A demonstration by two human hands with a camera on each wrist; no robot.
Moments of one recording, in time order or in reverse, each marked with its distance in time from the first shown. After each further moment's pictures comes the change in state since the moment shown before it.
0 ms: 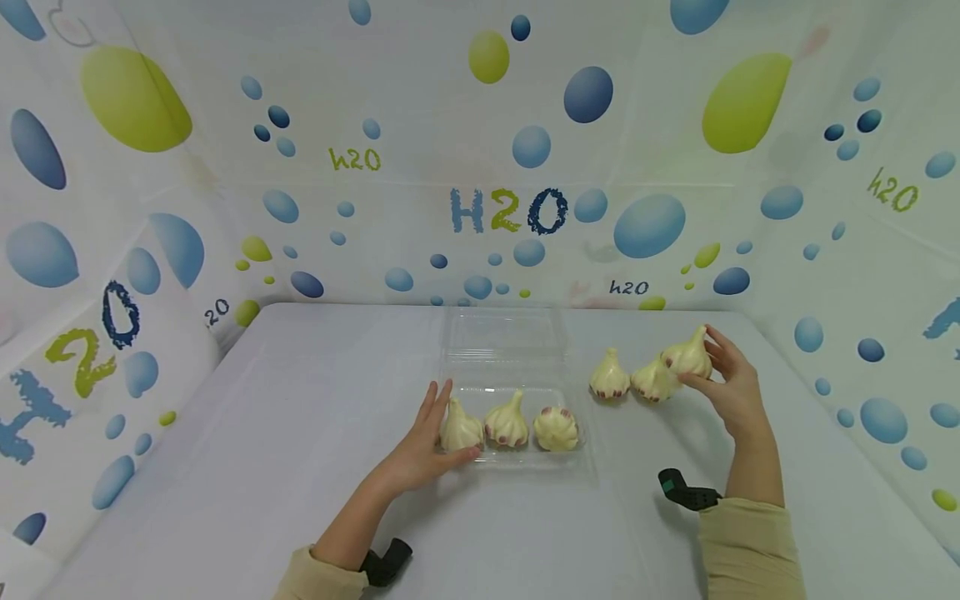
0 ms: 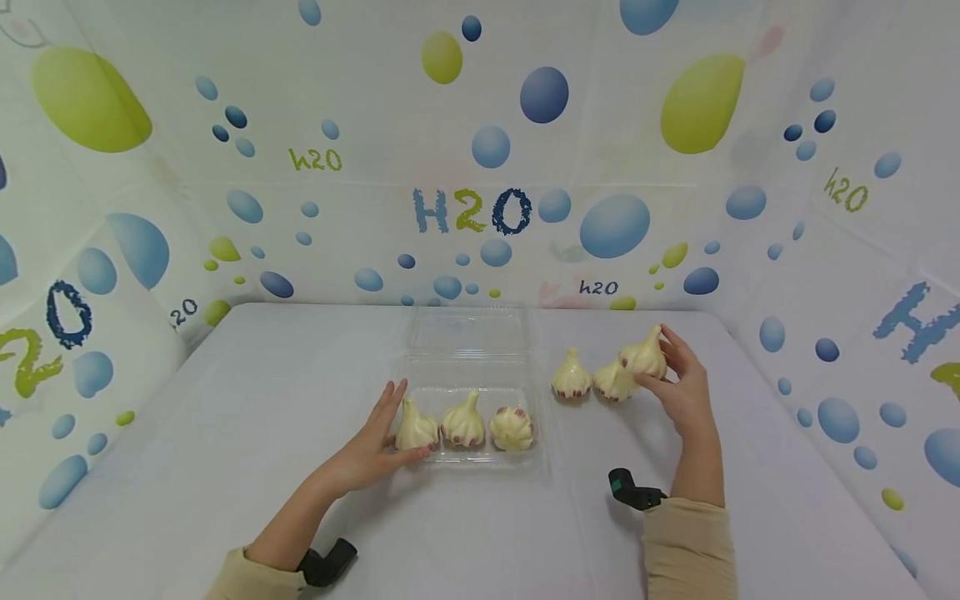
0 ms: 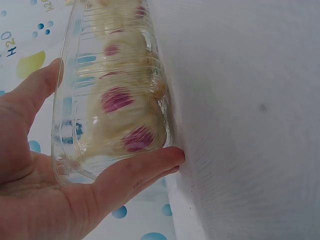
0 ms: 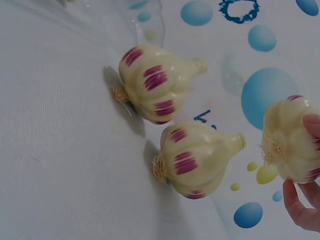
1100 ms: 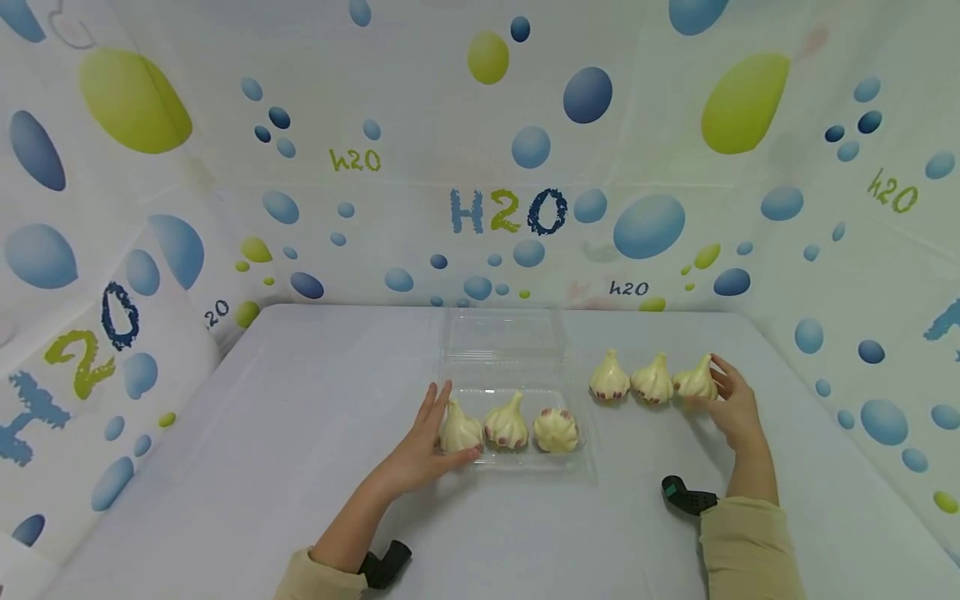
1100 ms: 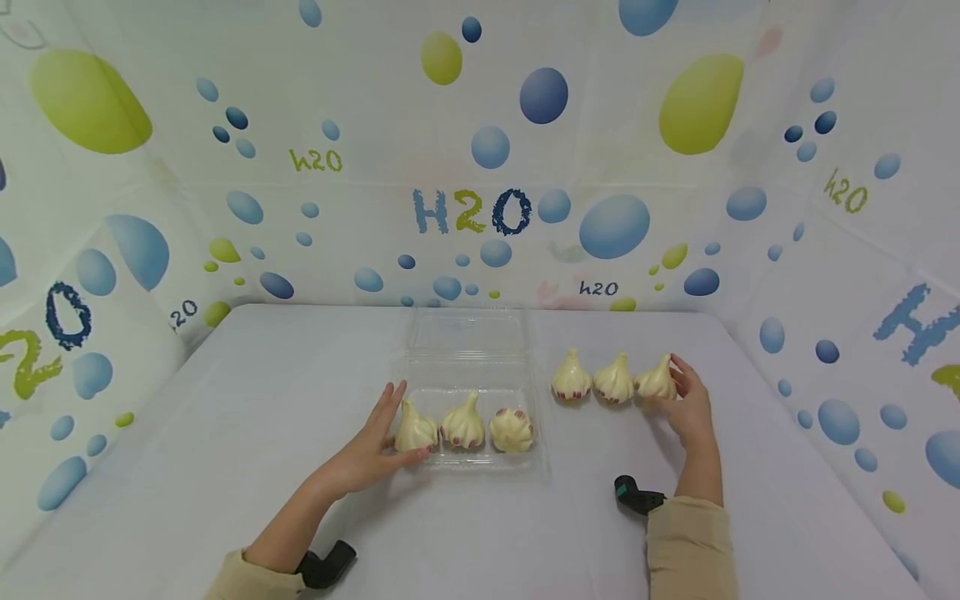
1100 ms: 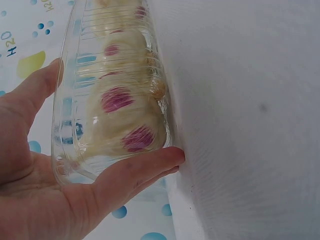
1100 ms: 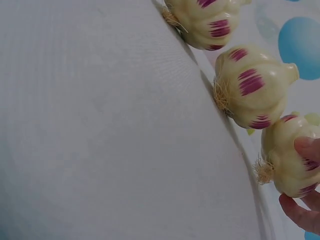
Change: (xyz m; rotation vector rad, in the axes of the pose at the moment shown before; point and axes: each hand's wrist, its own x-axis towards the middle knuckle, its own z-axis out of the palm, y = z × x) left_hand -0.001 0.000 0.000 -0.008 -0.001 0.000; right_hand 0.006 0.050 -0.005 0.005 -0.058 0.197
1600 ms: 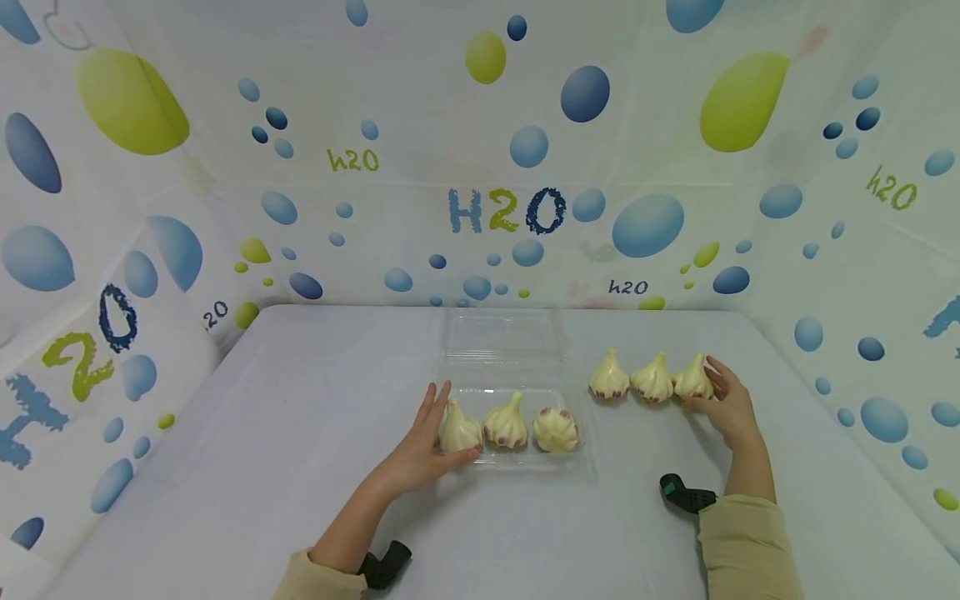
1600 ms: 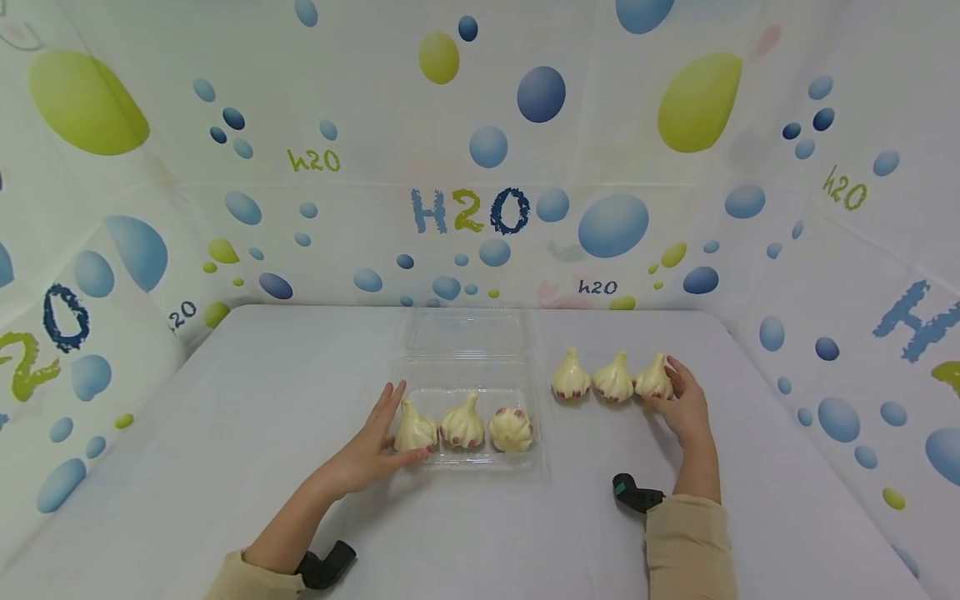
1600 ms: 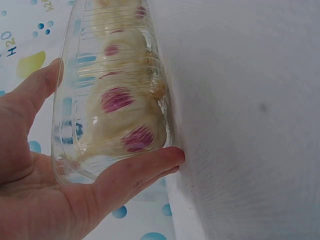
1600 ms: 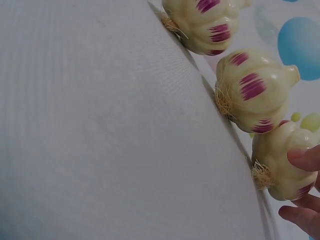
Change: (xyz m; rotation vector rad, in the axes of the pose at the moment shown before) left_hand 0.000 0.001 0.000 0.006 0.000 0.001; right_hand 0.001 0.005 0.003 0.004 -0.038 -0.015
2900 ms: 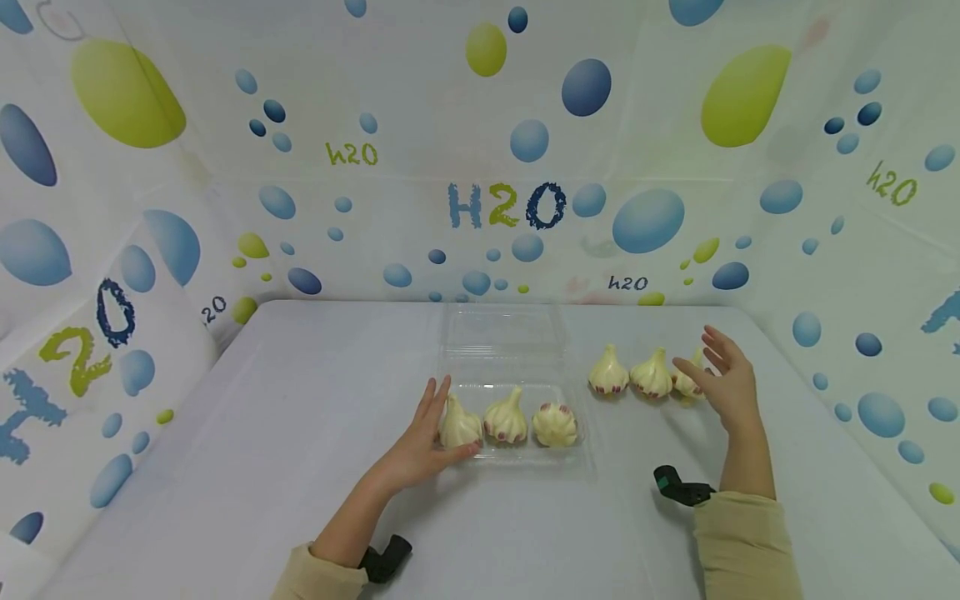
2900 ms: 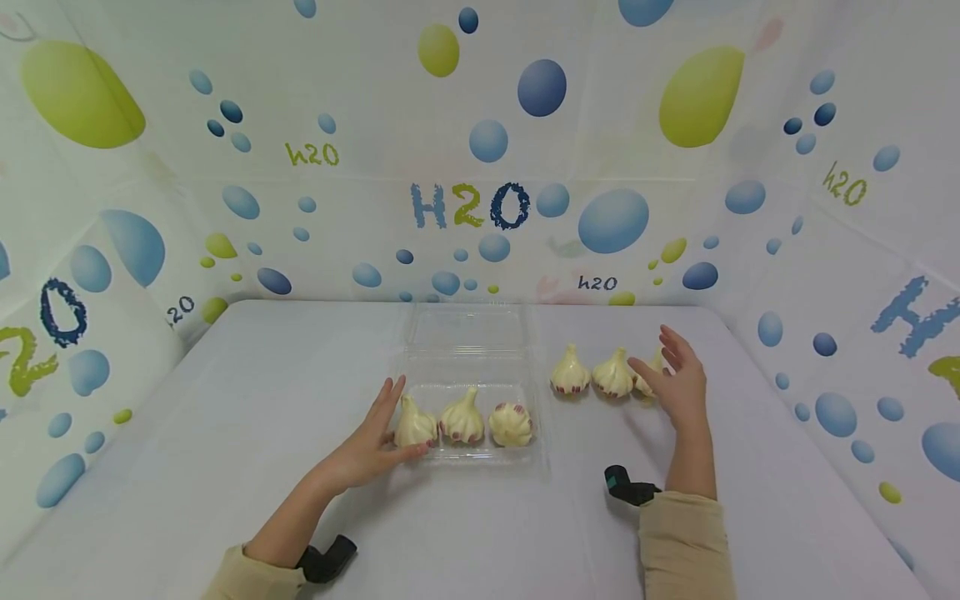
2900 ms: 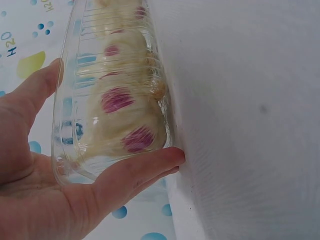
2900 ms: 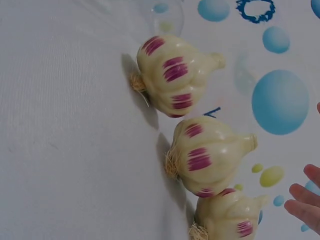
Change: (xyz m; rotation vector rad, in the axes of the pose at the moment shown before) left_hand 0.001 -0.001 0.000 -0.009 -0.006 -0.007; right_hand -0.012 -0.054 0.010 0.015 0.164 -0.074
